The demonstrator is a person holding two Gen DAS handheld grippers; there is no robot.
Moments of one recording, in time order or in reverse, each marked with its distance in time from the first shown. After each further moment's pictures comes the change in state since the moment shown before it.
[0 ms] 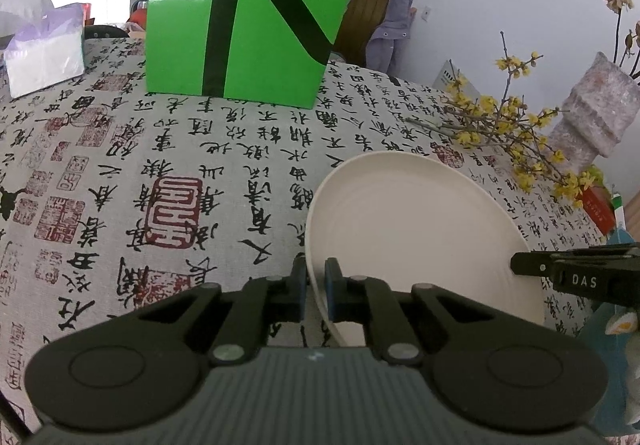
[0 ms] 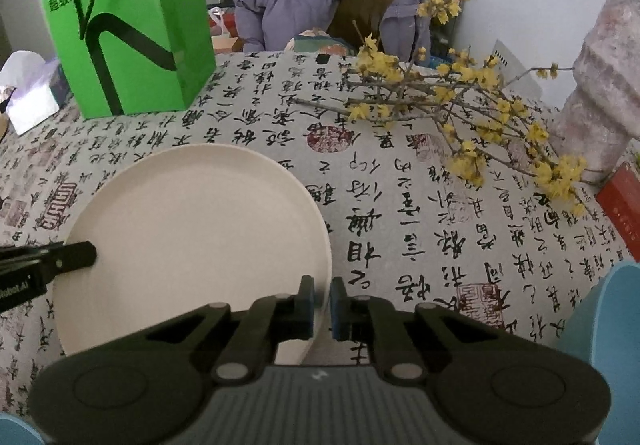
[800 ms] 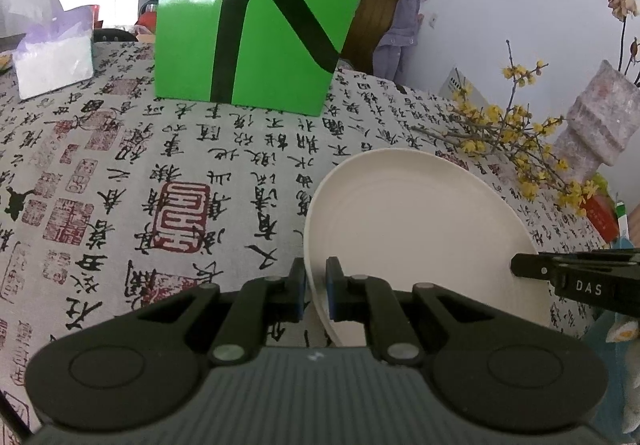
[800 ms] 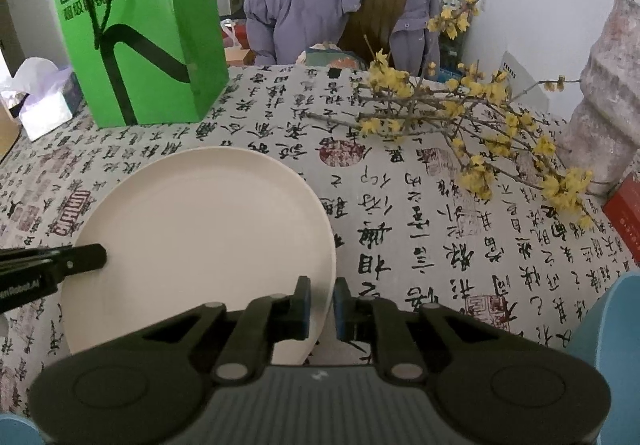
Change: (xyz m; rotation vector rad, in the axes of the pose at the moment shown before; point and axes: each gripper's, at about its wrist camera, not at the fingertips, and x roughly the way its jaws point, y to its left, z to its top) left arm -0.006 -0.002 0.002 -0.011 -0.022 0.023; right arm -0.006 0.003 -0.003 -0.017 -0.062 0.022
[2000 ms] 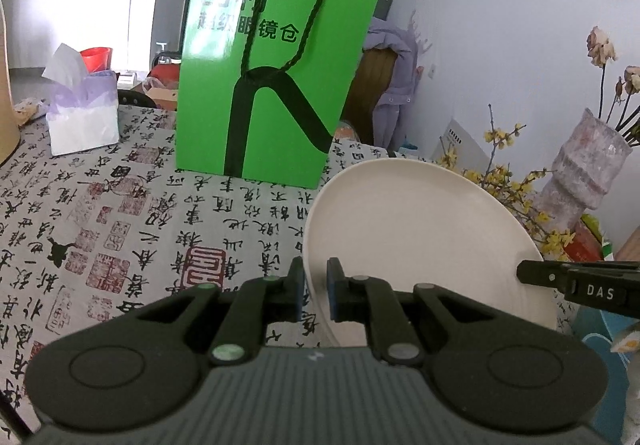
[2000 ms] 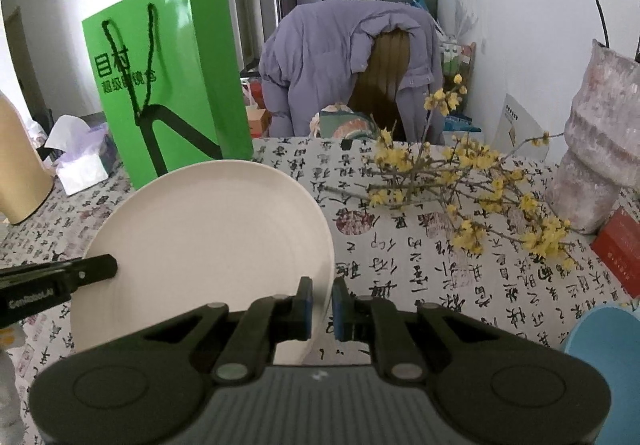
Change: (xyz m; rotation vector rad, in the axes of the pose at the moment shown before) left arm -0.052 -0.011 0.012 -0.007 -0.163 0.023; right arm -0.058 0.002 0.013 0.016 -0.163 0.052
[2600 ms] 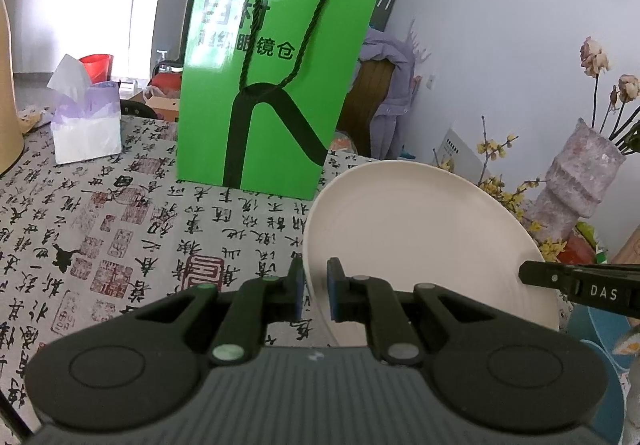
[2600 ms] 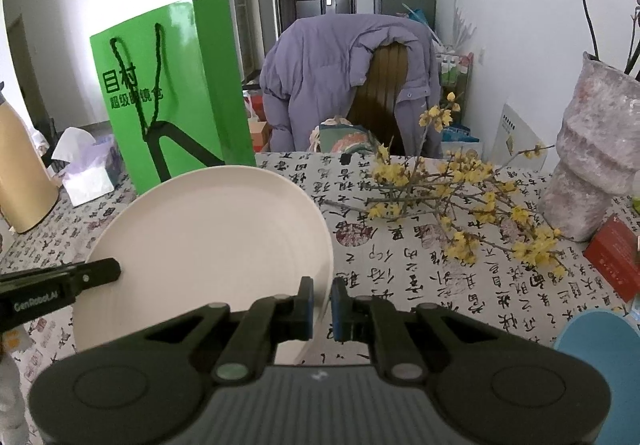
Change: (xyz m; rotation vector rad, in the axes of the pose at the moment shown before) left arm -0.011 -0.004 0.000 -0.002 -0.030 -0.002; right arm -0.017 0.000 0.002 0.010 -0.031 0.003
